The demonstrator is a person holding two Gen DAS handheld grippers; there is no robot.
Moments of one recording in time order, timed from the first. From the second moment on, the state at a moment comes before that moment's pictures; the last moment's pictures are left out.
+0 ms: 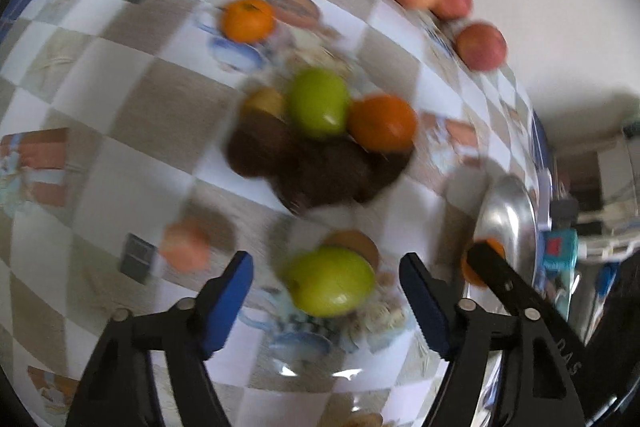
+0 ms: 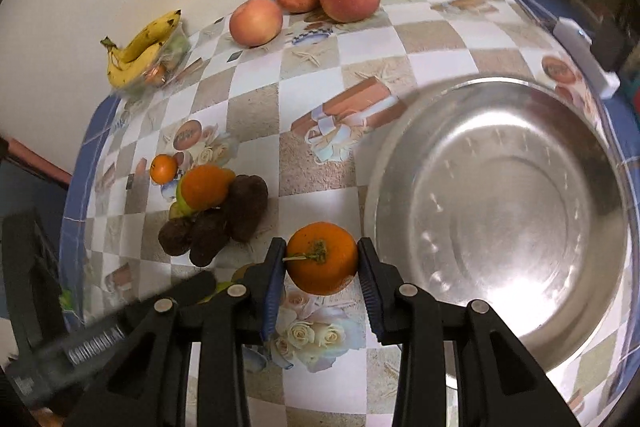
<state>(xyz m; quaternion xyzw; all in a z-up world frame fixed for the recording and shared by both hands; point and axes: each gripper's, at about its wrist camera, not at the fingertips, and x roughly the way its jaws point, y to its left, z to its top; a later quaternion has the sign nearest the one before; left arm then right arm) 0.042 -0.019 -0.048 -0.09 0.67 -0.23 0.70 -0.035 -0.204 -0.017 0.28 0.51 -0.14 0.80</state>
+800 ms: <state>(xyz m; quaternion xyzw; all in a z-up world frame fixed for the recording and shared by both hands) 0.033 -0.052 -0.053 -0.03 0.65 -0.24 0.72 -0.038 -0.205 -0.016 0.29 0.50 -0.13 0.80</state>
